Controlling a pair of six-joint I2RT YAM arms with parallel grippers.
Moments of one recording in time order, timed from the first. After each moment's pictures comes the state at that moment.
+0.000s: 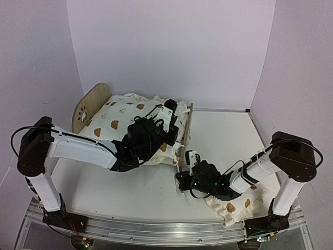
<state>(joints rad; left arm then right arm) -1.14 1.75 1.11 0.69 -0.57 0.14 1.09 1.77 0.55 0.67 0.25 0.70</state>
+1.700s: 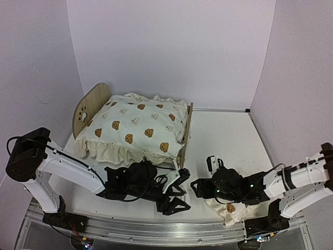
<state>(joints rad) -1.32 1.70 0.88 0.45 0.28 -0.22 1.20 1.34 0.38 0.21 0.37 0.91</state>
